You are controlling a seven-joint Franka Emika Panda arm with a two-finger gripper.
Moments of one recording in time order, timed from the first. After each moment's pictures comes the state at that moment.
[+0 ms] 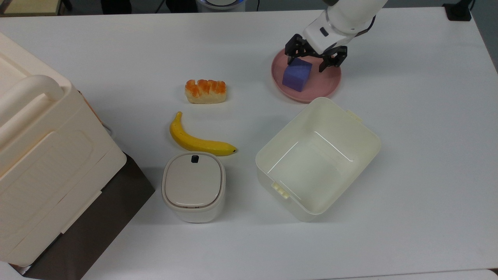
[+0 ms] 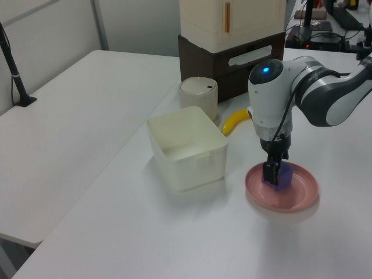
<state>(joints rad) 0.11 0.25 0.47 -1.96 -0.28 1.94 0.80</state>
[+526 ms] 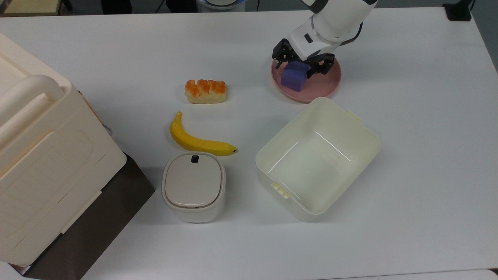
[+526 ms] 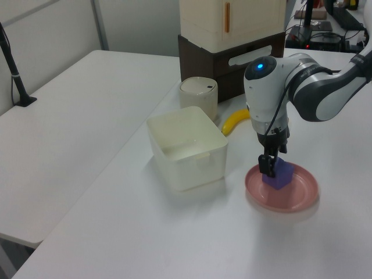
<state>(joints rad) 0.05 0.25 0.47 -1.97 -0.30 1.94 0.83</state>
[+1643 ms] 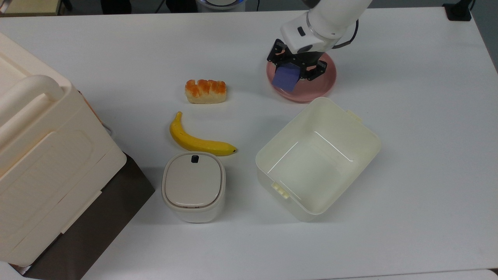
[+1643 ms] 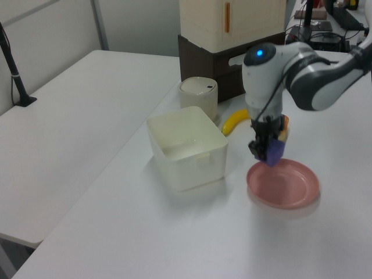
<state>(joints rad) 0.01 0.23 0.47 -1.92 -0.36 1.94 0.97</state>
